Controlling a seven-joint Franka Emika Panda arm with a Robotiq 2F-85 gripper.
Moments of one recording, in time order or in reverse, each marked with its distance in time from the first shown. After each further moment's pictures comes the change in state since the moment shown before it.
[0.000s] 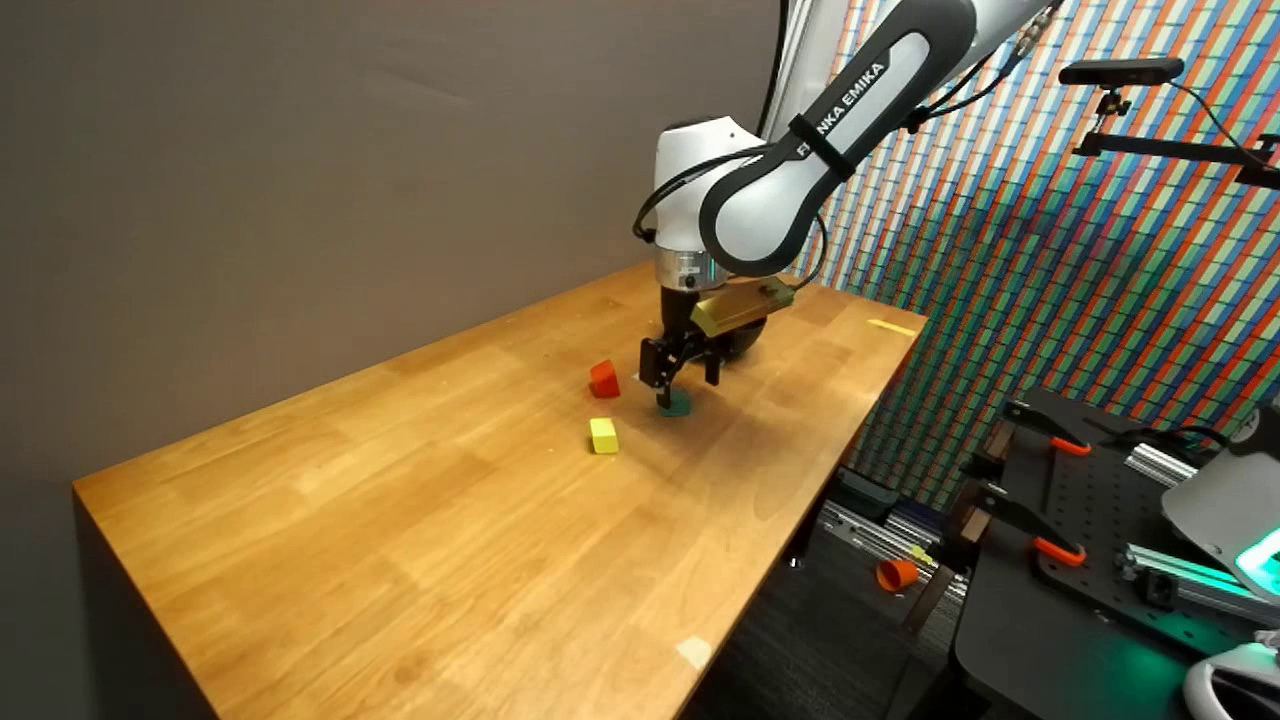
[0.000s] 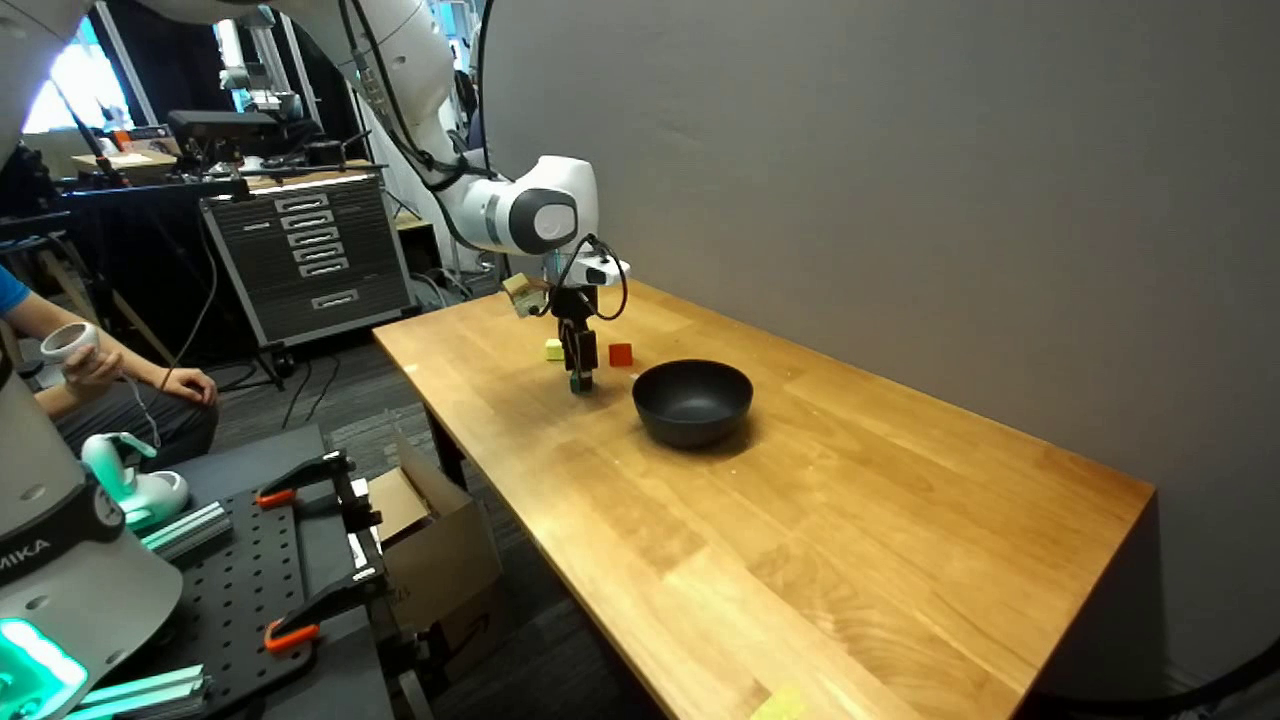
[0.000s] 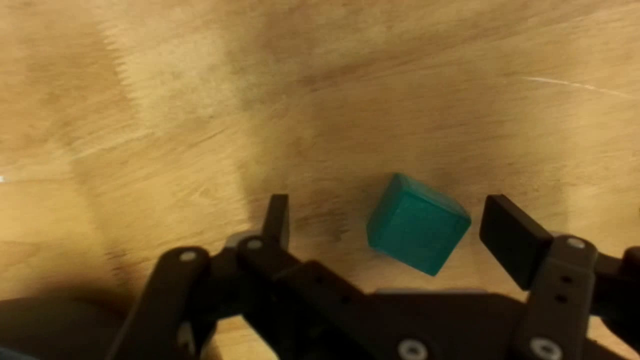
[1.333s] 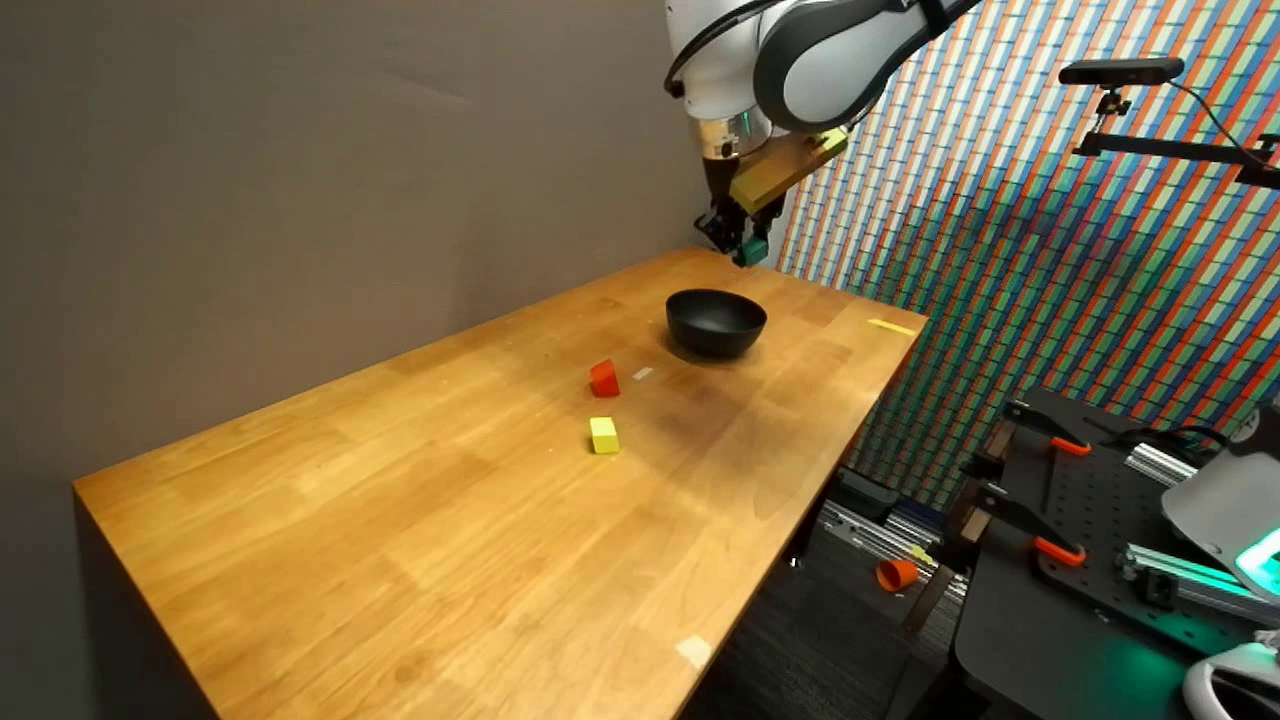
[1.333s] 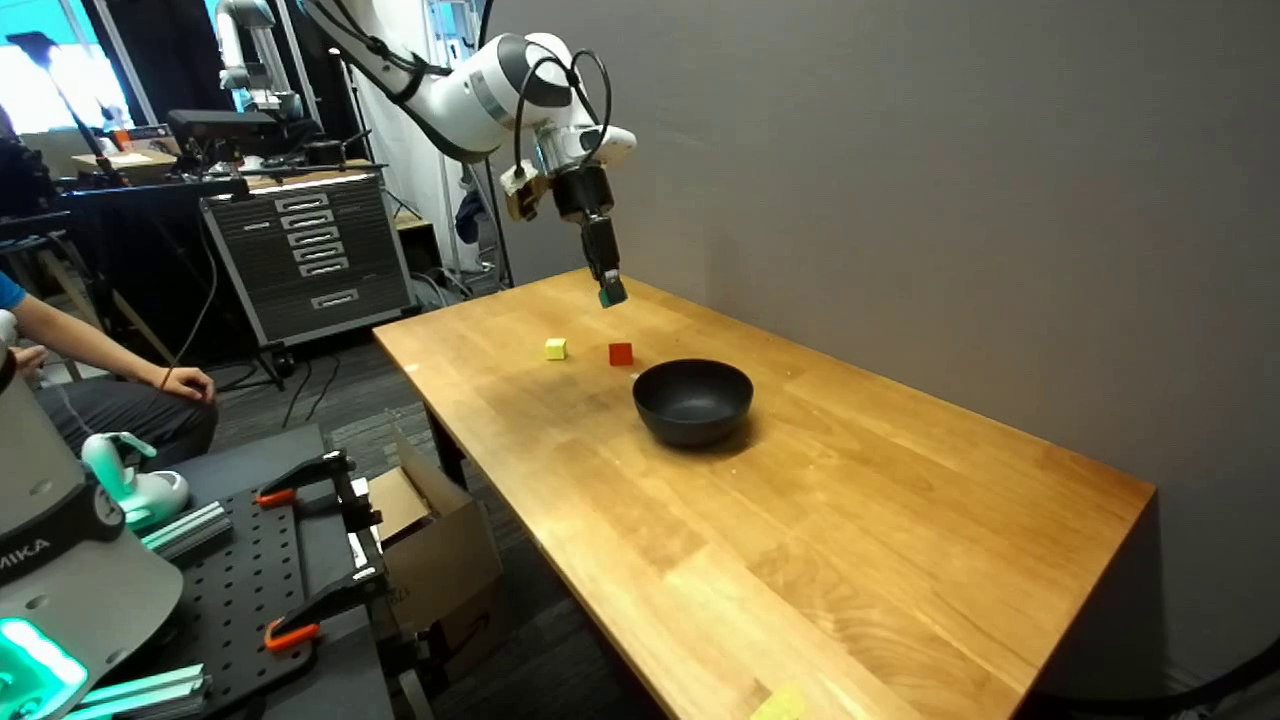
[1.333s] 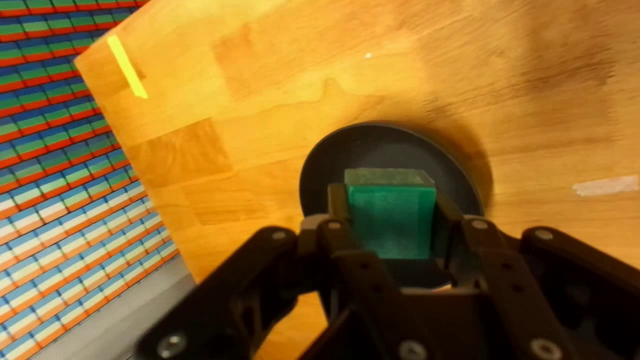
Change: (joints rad) arm 0.103 -0.297 -0.150 -0.010 -0.457 -0.419 0.322
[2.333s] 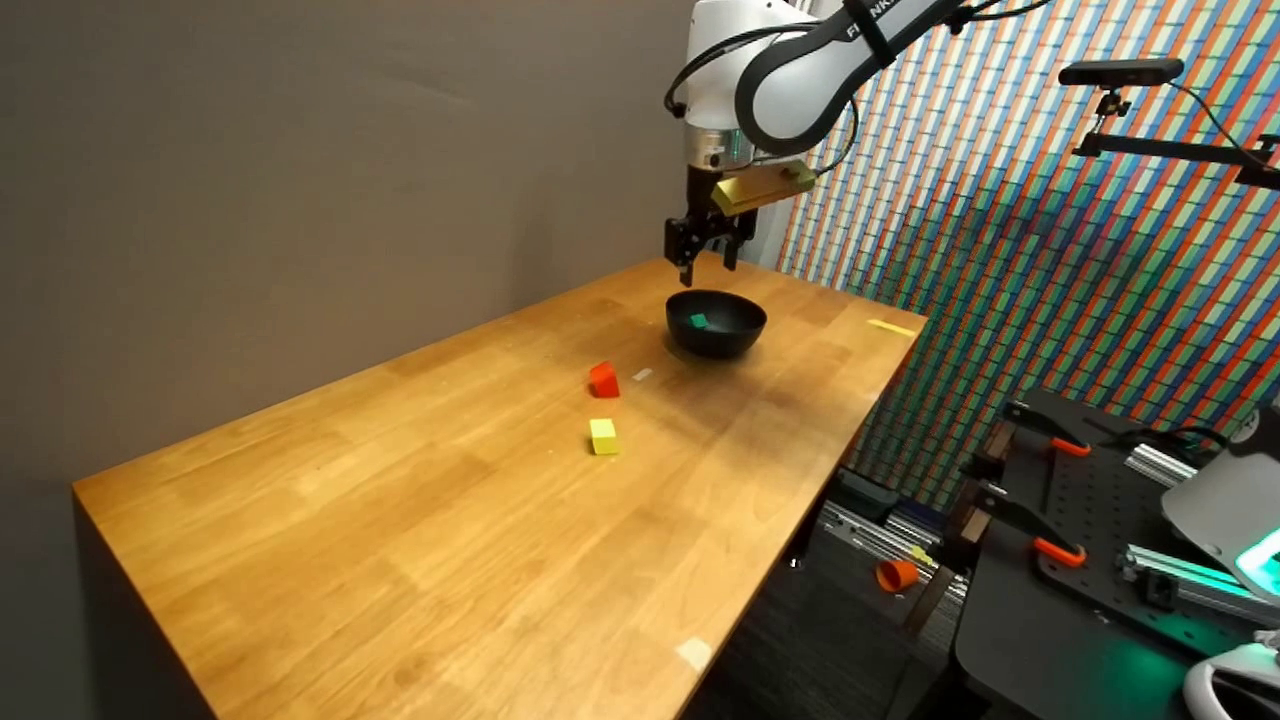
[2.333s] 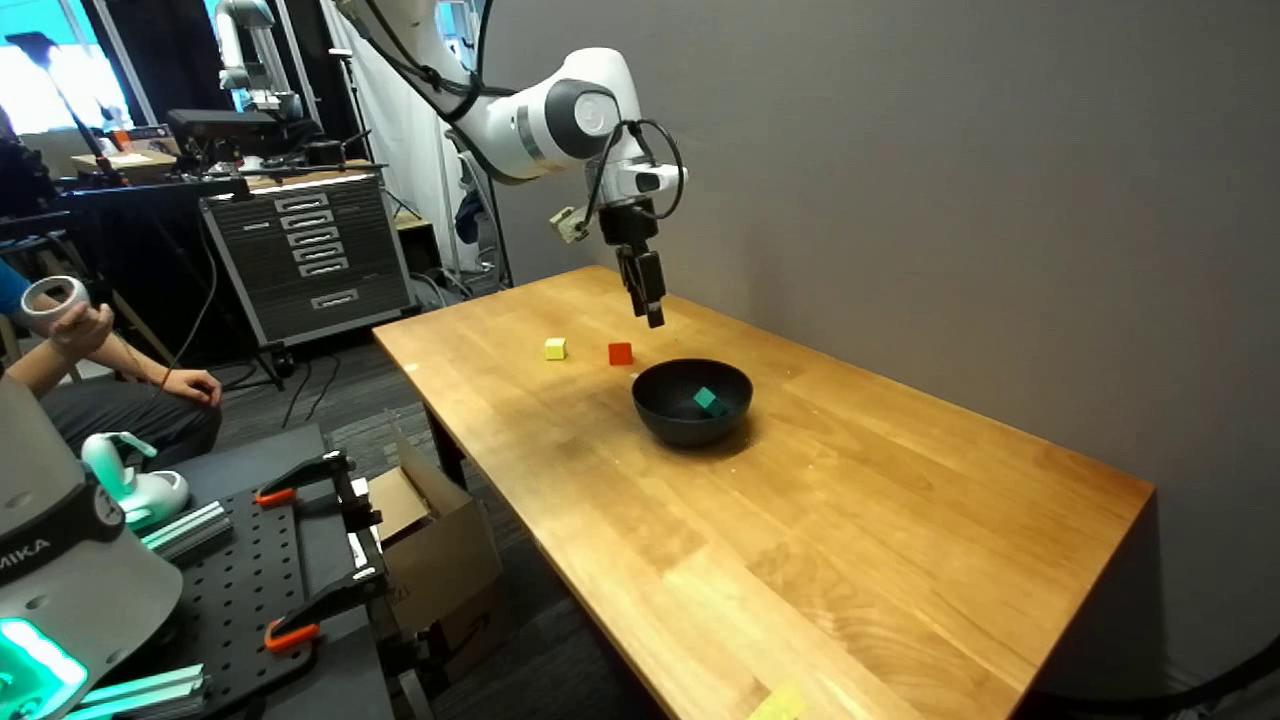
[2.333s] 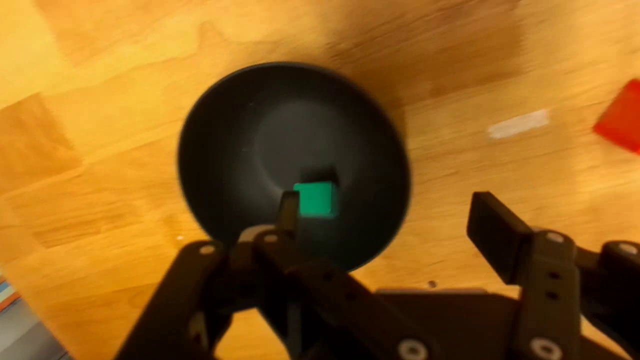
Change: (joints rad) arm -0.257 0.103 0.151 0.041 0.207 0.296 -0.216
